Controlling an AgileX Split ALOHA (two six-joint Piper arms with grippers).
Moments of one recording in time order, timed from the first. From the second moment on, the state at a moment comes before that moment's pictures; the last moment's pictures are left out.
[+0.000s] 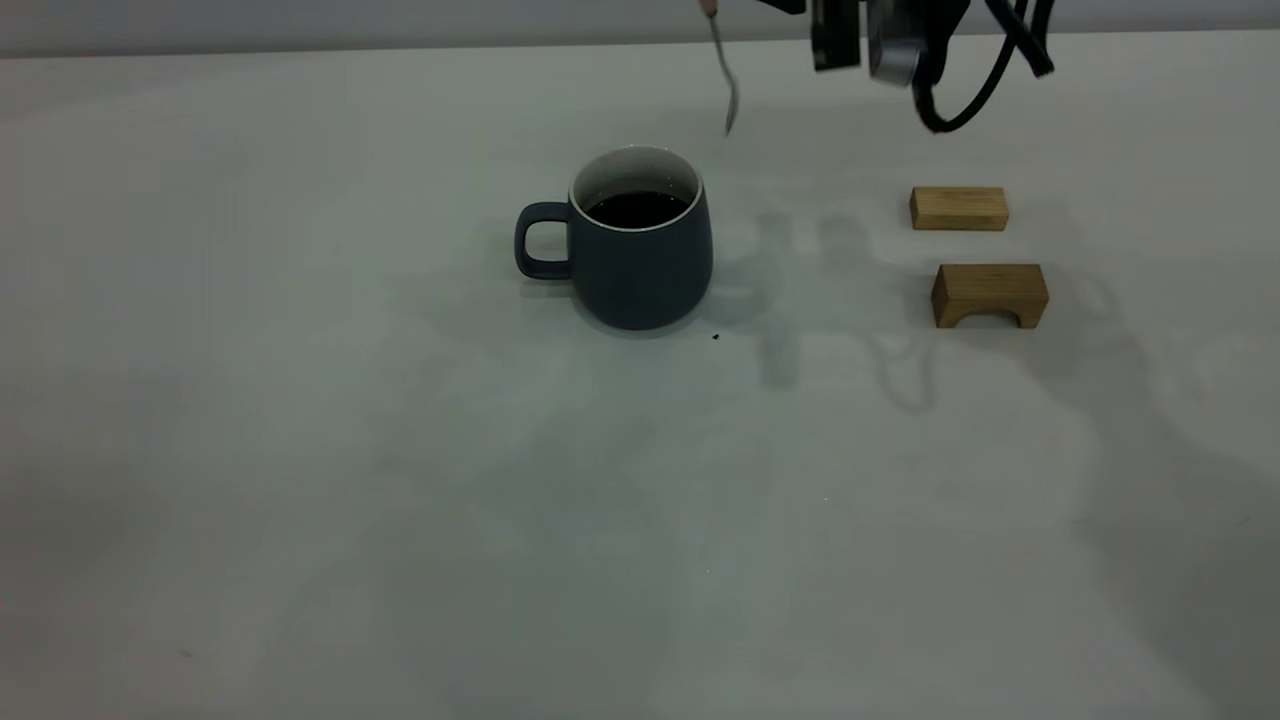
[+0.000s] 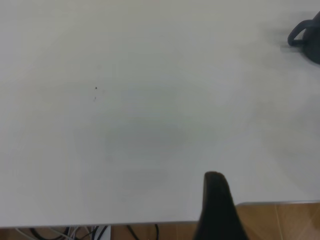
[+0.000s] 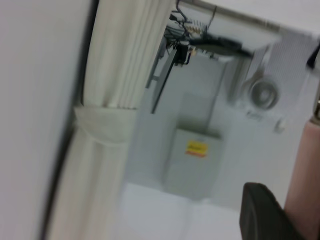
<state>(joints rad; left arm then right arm) -0.04 -0.02 -0.50 0.01 1.15 -0.04 0.20 2.30 -1.34 1.75 1.15 0.35</state>
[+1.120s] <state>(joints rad) -0.04 -0.02 -0.50 0.01 1.15 -0.04 0.29 2.64 -1.62 1.76 1.15 0.54</state>
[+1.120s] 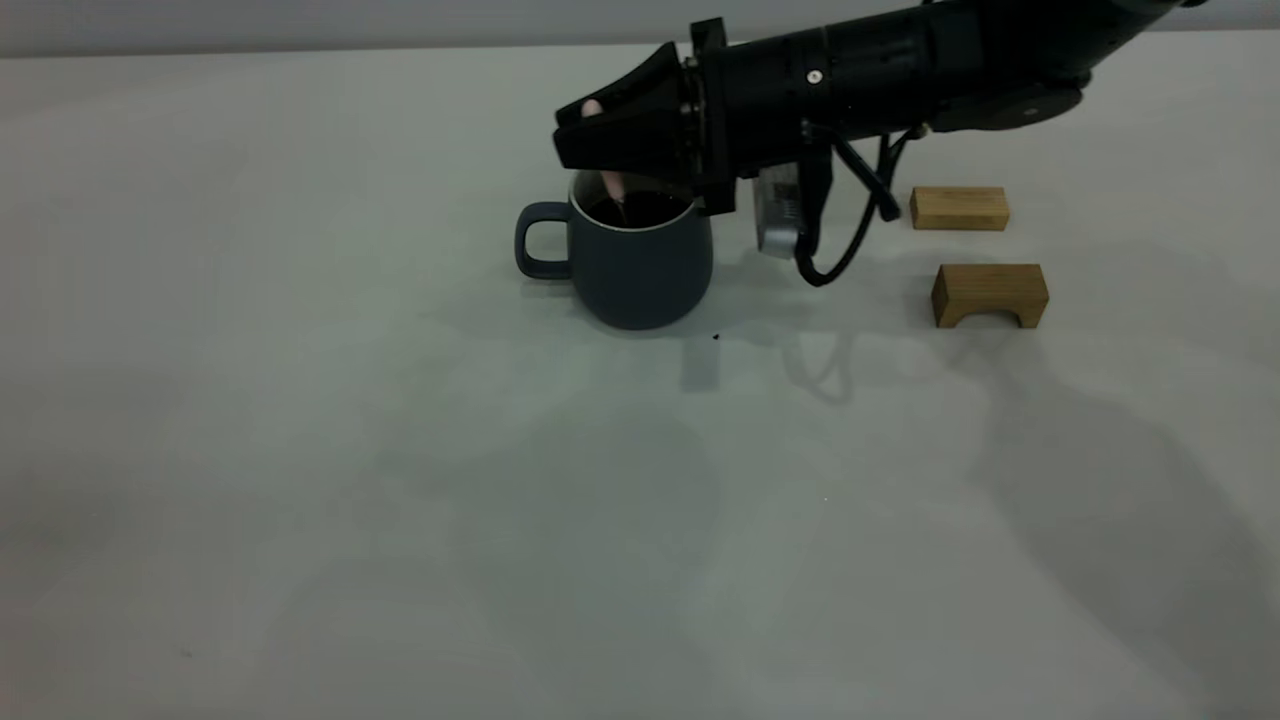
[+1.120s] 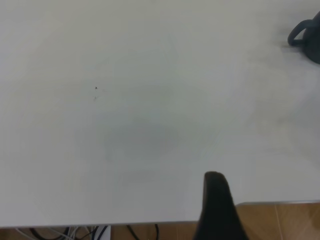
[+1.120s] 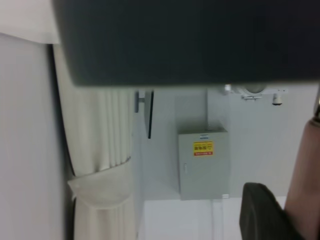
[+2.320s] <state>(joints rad) -0.04 -0.02 -0.50 0.01 1.15 -0.04 0.28 2.65 -1.69 1.68 1.15 0.63</state>
